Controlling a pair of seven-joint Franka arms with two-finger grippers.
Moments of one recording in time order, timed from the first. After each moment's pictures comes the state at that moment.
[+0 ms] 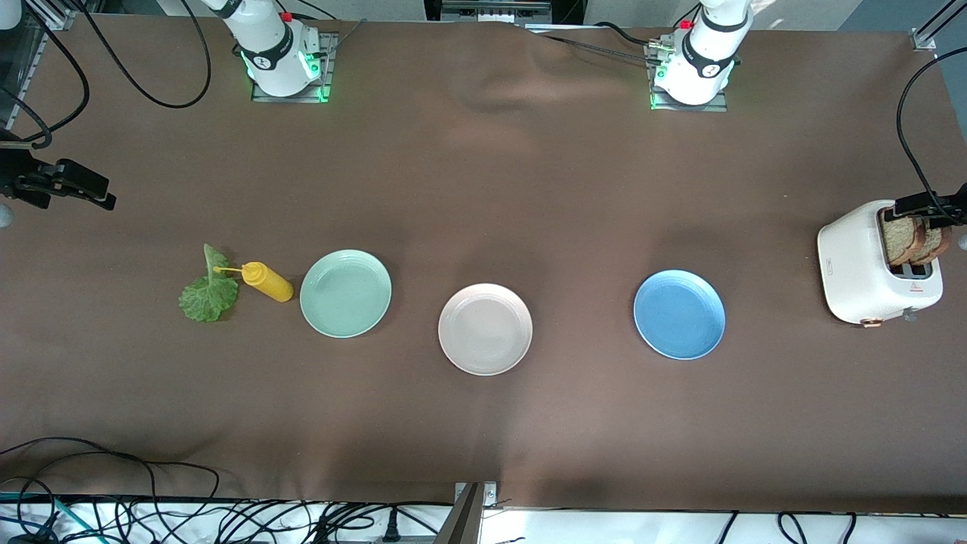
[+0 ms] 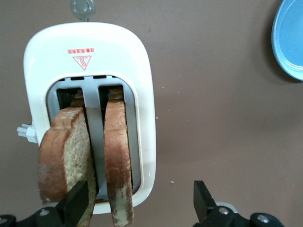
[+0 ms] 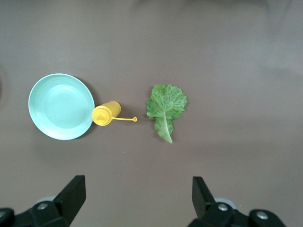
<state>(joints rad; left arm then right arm) 0.49 0.23 0.01 -1.85 -0.01 1.87 0.60 0.03 0.08 -0.09 -1.56 0.00 1.61 -0.05</state>
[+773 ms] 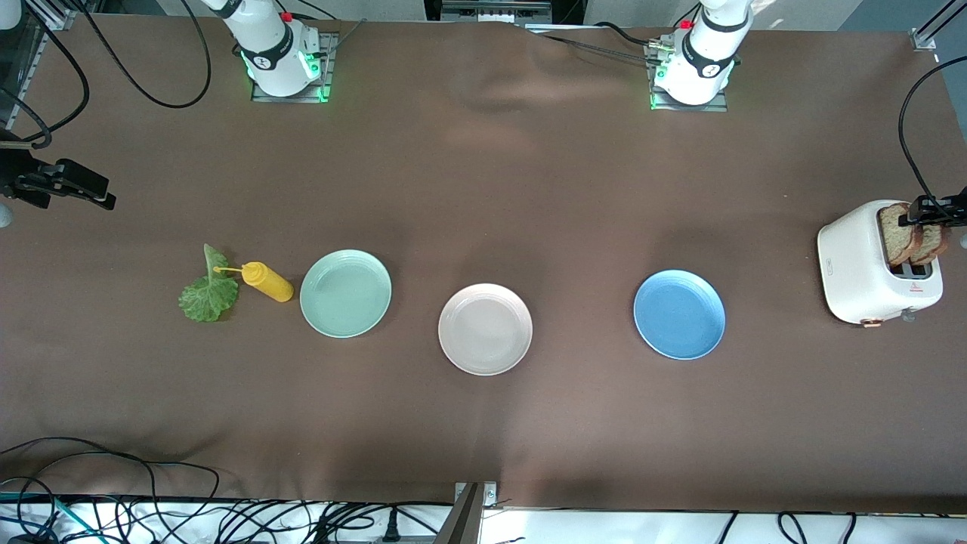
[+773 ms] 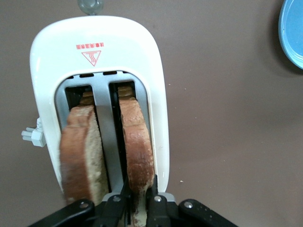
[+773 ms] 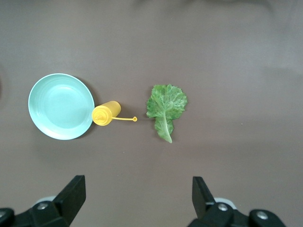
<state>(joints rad) 0.52 0.25 0.01 -1.84 -0.01 1.88 0.67 0.03 0.08 -0.09 -1.56 0.00 1.61 -0.05</state>
